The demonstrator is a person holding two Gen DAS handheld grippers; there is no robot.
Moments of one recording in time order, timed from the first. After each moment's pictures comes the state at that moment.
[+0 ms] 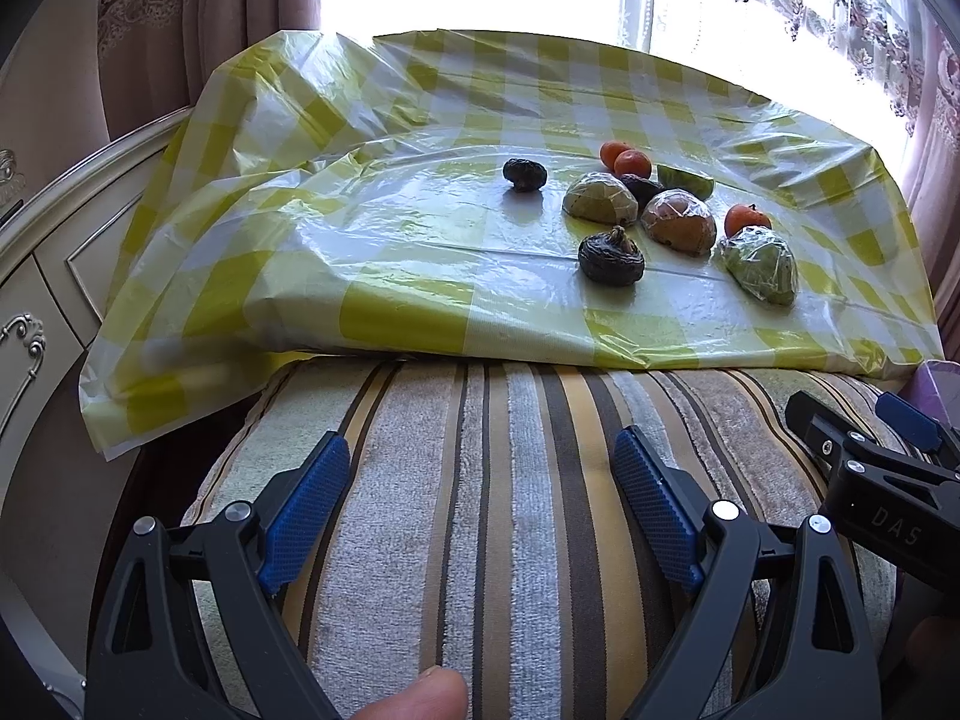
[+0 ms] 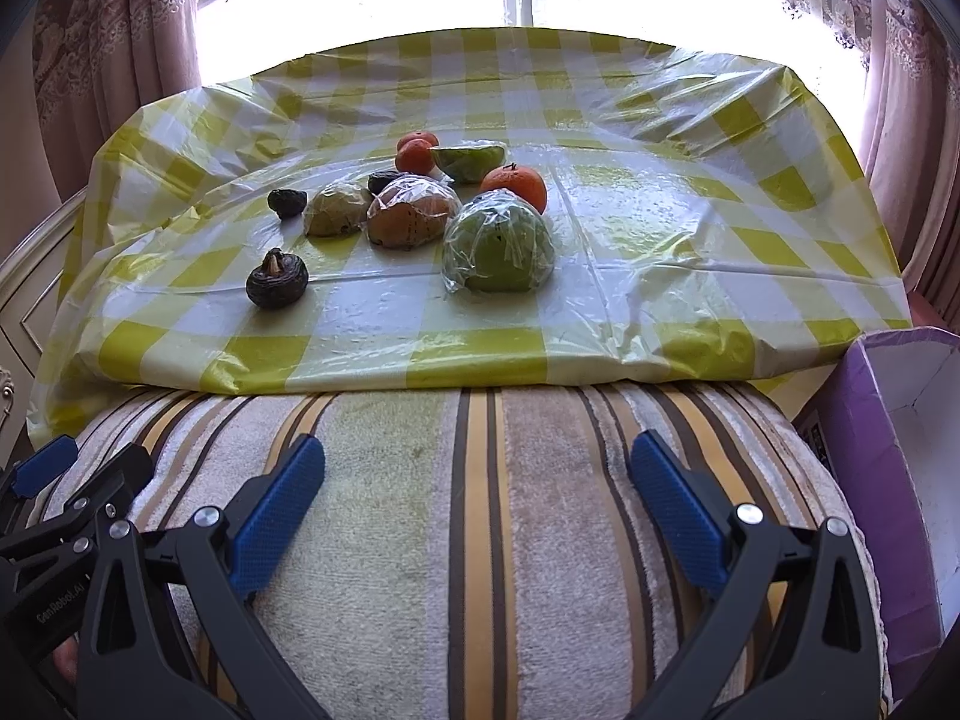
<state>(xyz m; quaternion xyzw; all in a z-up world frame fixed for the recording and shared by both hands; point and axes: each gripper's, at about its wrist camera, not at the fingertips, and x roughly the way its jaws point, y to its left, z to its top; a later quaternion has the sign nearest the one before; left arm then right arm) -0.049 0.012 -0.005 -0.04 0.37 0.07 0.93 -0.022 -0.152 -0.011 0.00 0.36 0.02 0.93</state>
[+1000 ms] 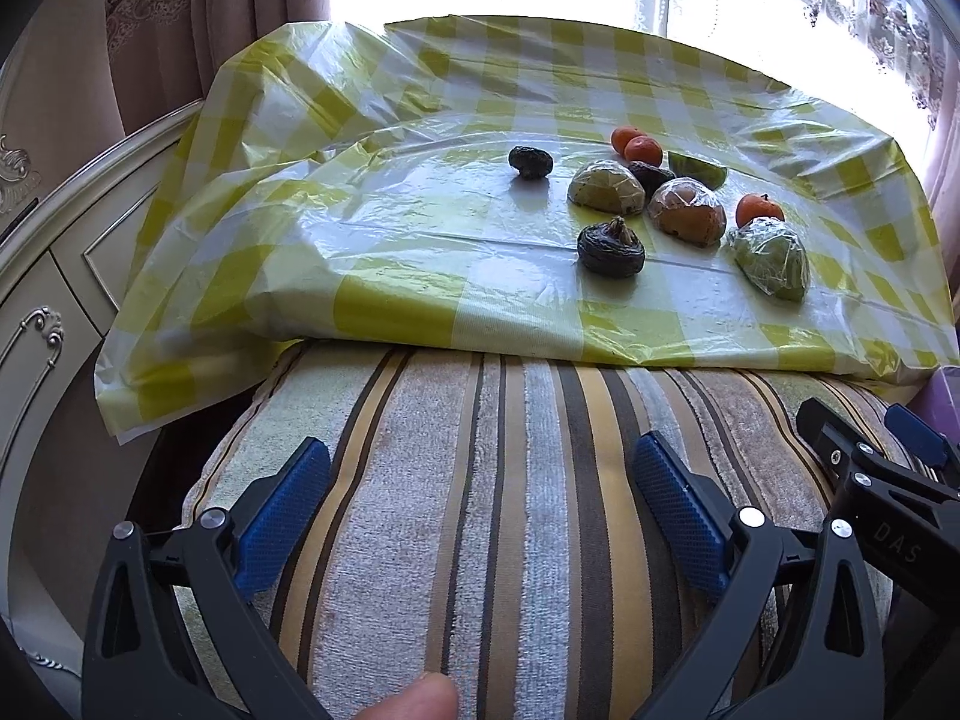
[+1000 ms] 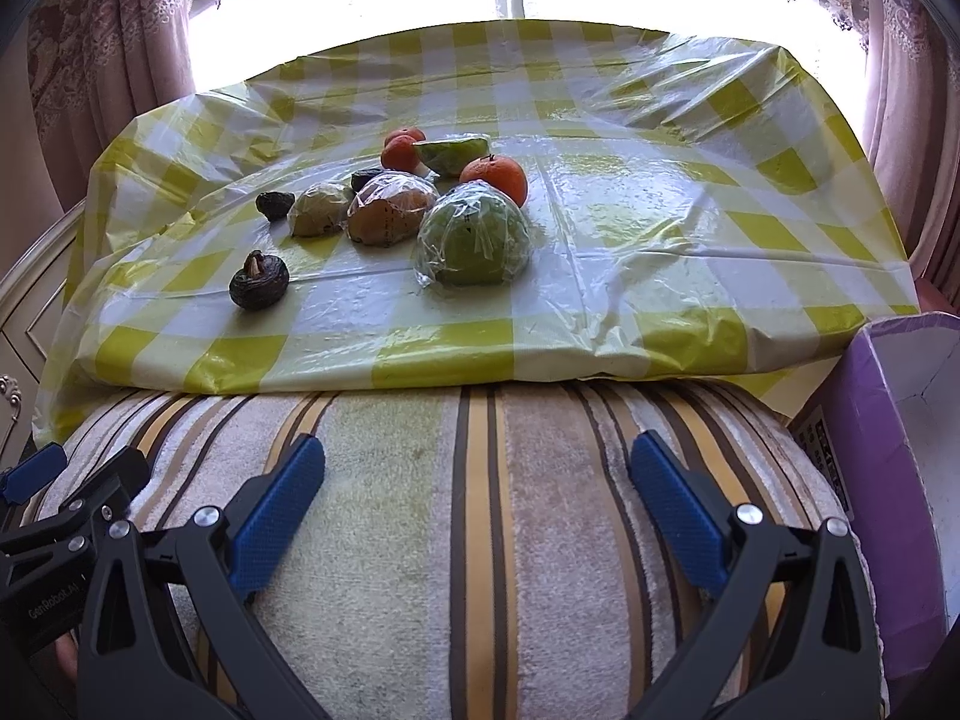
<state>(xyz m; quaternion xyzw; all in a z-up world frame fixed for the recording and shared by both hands) -0.039 -0.004 0.002 -0.03 0.39 0.10 0.91 -0.015 -0.169 -0.016 0.01 0.37 0.03 0.93</state>
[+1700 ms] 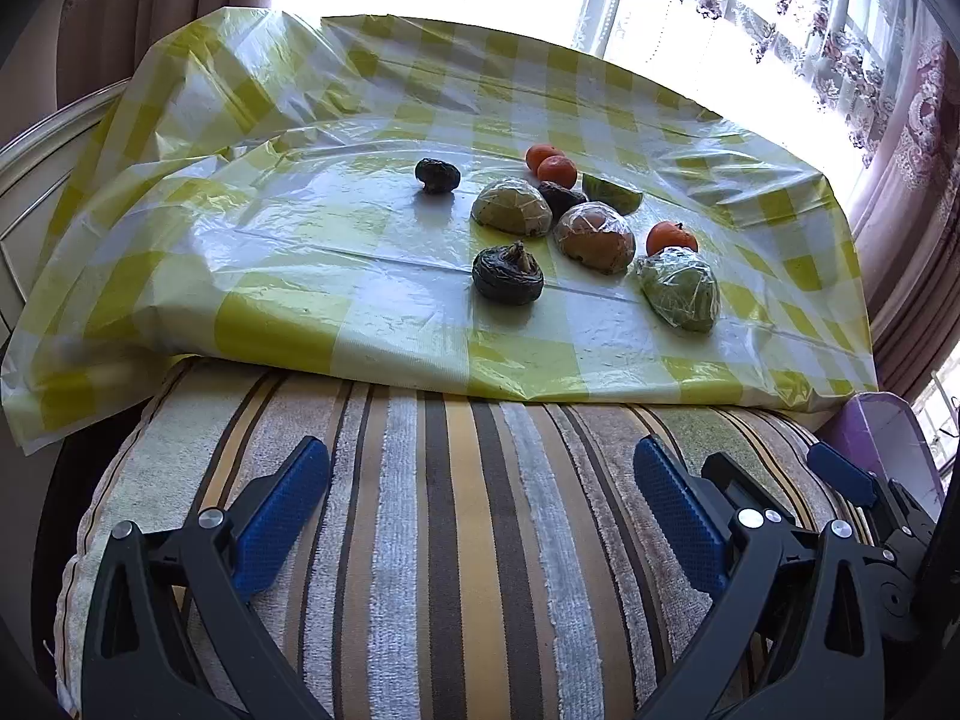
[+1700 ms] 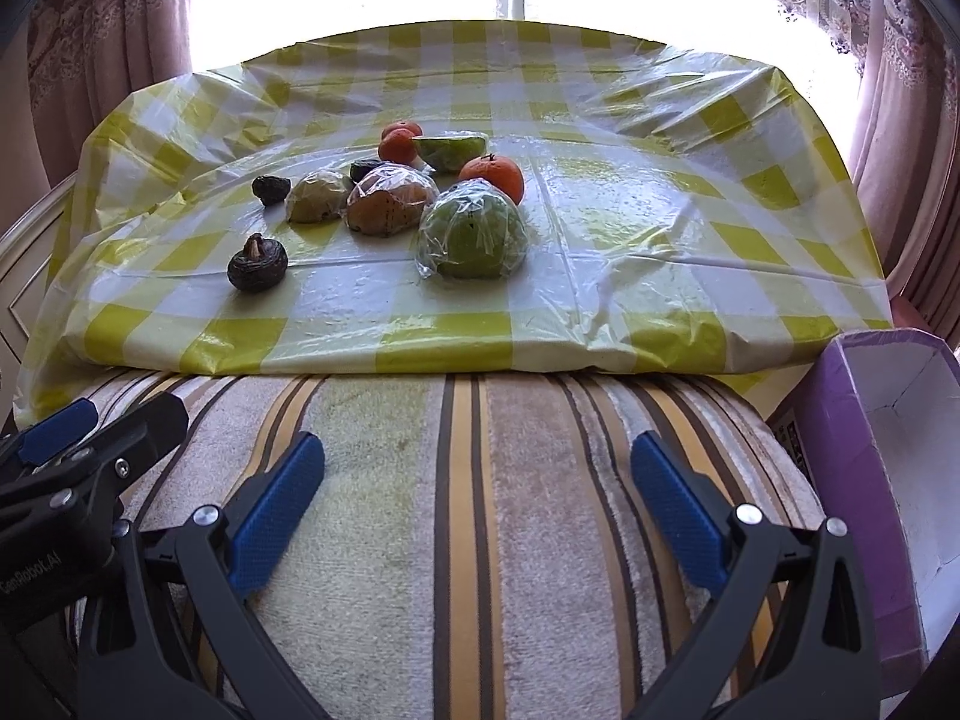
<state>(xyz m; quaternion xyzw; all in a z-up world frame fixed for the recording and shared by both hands) -0.024 -0.010 0.001 -0.10 0.38 -0.01 0.92 -0.025 -0.158 -0.011 -0.02 0.37 0.01 0.93</state>
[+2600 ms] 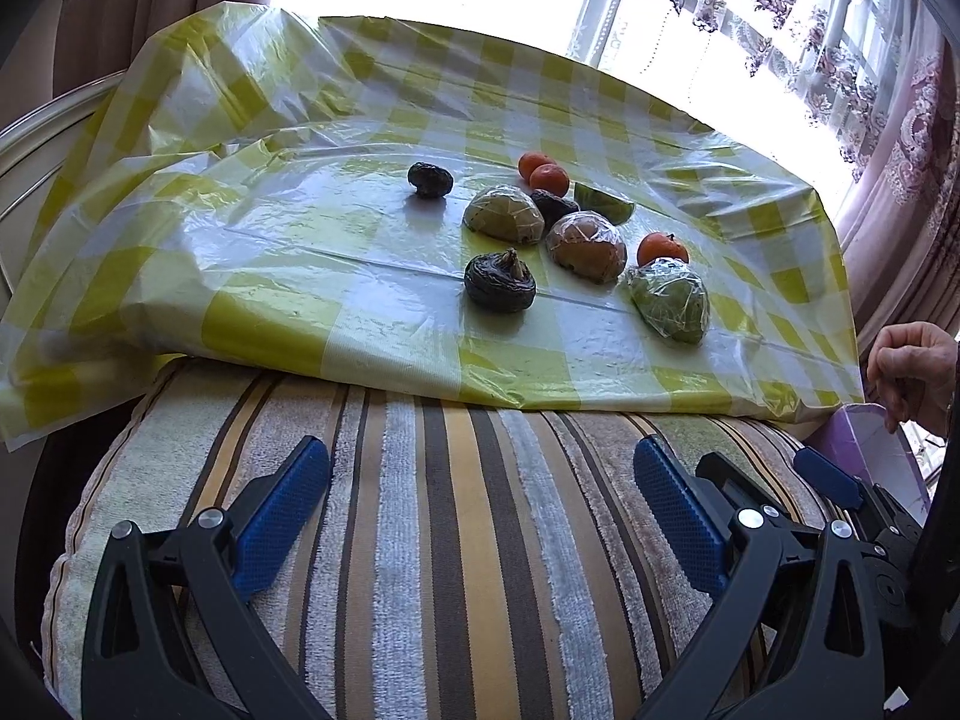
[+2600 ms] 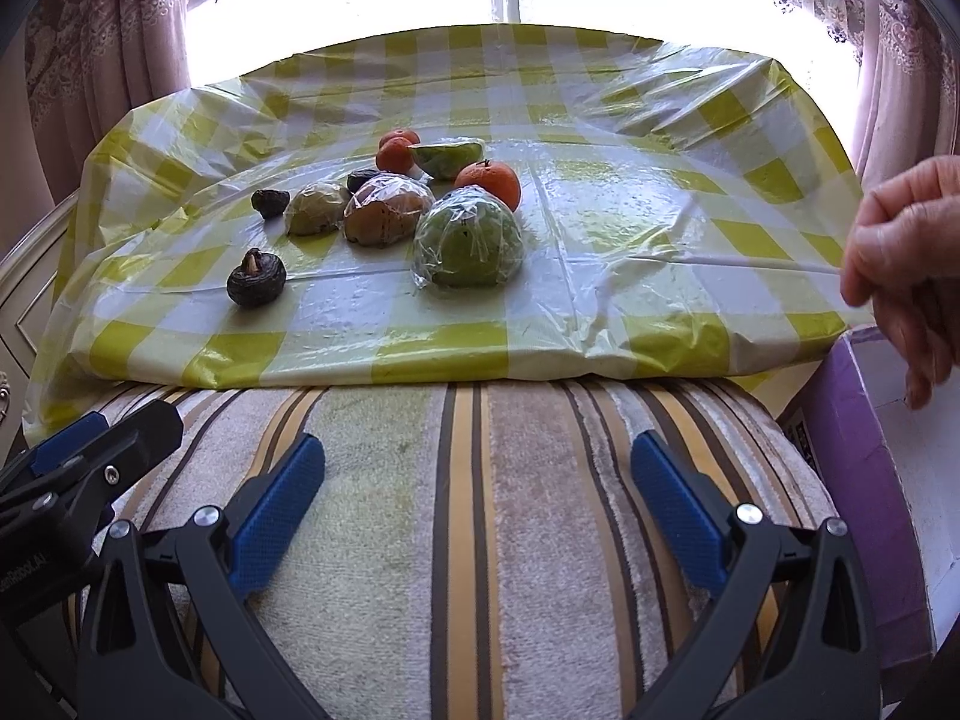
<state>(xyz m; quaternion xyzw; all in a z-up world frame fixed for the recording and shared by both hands) -0.023 -0.006 0.000 -0.12 0.37 -0.03 0.92 -0.022 -0.163 -0.011 0.00 0.36 0.01 0.93</state>
